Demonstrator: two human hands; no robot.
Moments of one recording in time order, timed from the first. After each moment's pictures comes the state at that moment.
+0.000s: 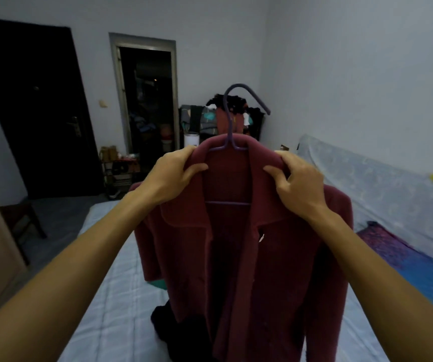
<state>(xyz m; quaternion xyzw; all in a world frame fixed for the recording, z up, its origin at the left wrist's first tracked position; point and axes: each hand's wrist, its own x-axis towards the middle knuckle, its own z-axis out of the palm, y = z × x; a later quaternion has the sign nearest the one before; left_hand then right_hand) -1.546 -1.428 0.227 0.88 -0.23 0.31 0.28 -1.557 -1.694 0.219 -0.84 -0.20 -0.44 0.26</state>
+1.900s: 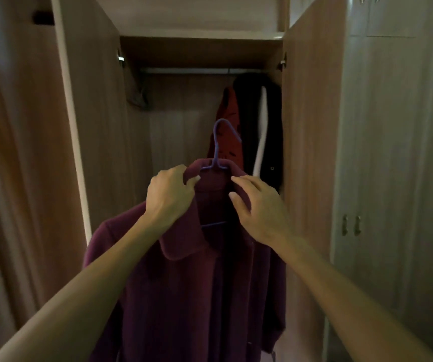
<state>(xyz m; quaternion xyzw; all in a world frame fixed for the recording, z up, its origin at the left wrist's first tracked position) -2.439 -1.244 0.324 0.58 0.65 0.44 -0.21 -2.245 -1.211 0.282 -0.34 -0.80 -0.07 0.50</state>
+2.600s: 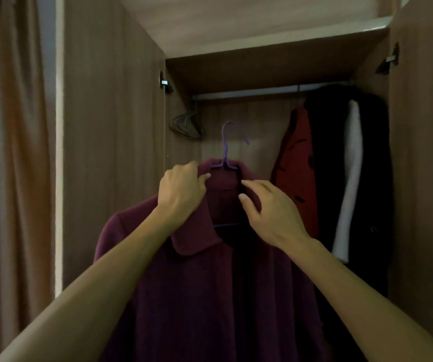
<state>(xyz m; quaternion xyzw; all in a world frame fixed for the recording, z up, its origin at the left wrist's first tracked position) -2.542 -0.997 0.407 0.48 0.70 0.39 -0.36 -2.377 -0.905 0.360 -0.21 -0.83 -0.05 0.52</state>
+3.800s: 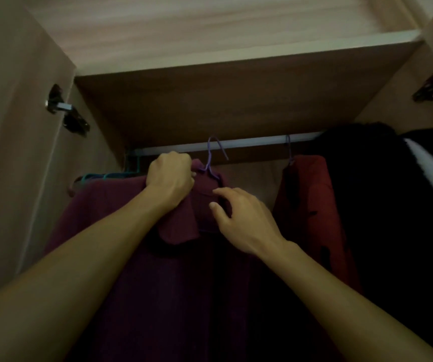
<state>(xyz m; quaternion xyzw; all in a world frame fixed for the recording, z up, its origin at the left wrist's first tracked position) -2.691 -0.625 0.620 0.45 0.64 0.30 -0.54 -2.557 -0.568 0.533 -0.21 -0.77 -0.16 0.58</state>
